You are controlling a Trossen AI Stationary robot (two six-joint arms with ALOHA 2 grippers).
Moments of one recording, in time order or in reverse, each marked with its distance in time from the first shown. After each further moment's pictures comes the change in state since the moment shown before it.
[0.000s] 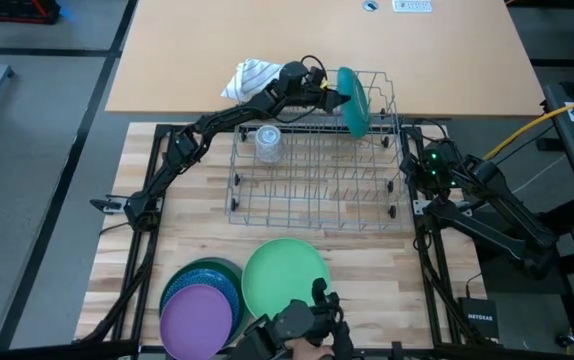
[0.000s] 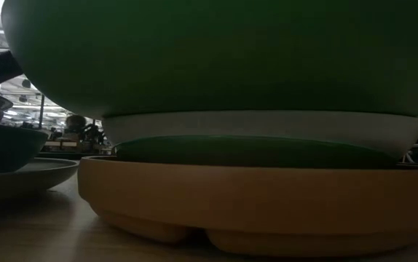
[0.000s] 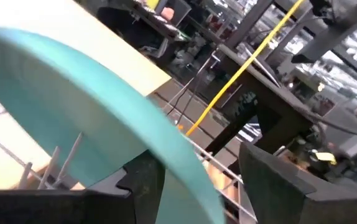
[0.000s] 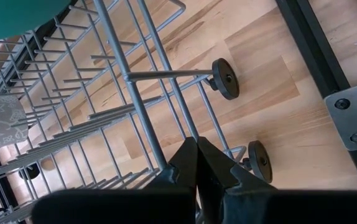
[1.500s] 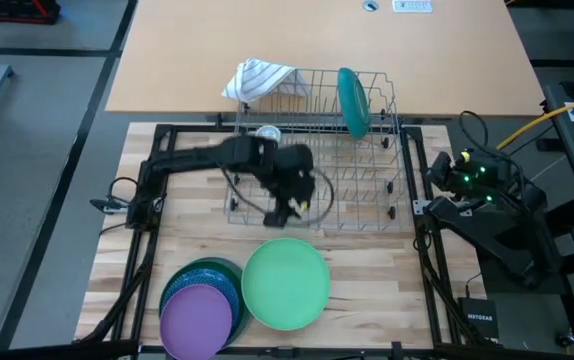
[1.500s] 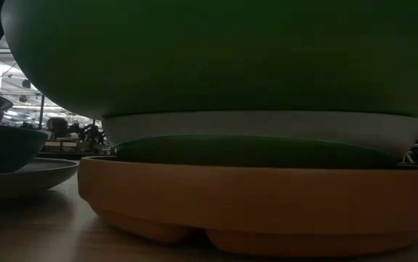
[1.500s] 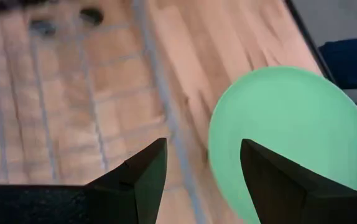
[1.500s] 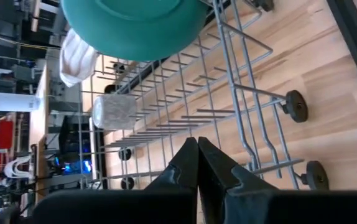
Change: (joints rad) left arm -0.581 -0.419 -0.031 -1.253 -0.194 0.835; right arm 0.000 -0.254 0.200 -0.034 0.006 -0.054
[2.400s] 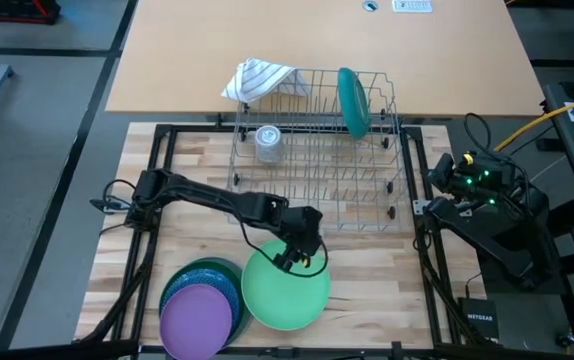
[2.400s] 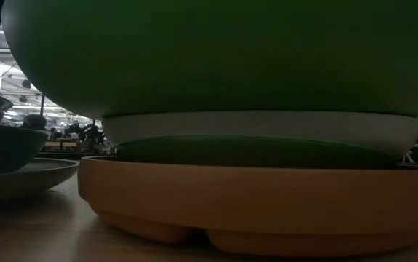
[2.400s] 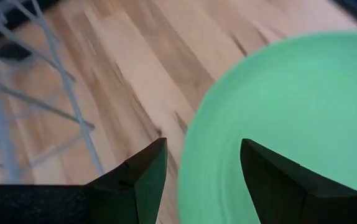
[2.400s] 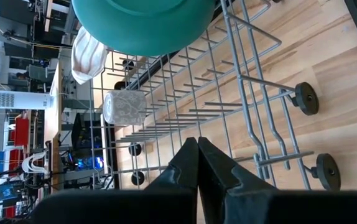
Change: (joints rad) left arm -0.164 0.001 -0.530 0.611 -0.111 0.119; right arm 0.000 -0.031 0.000 0.002 -0.031 0.028
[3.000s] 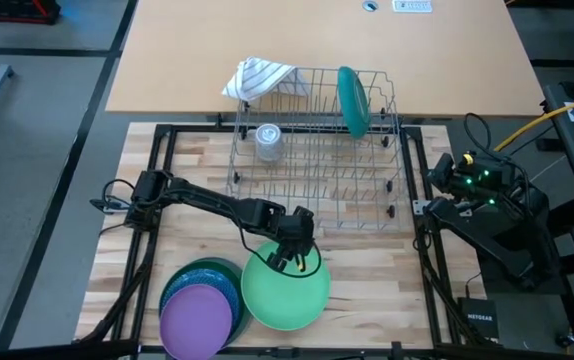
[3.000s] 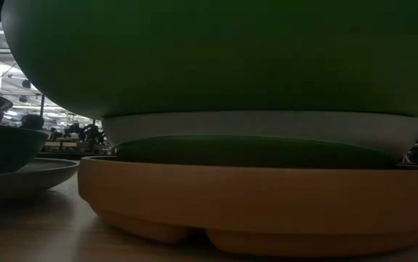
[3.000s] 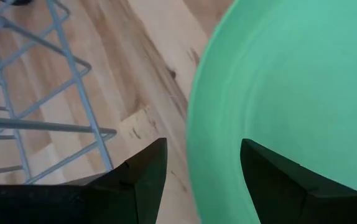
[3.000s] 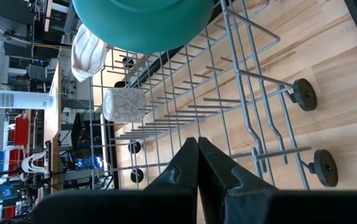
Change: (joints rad) left arm -0.014 0.000 -0.097 -0.005 -0.196 0.005; right arm 0.000 0.000 0.000 -0.001 0.000 0.000
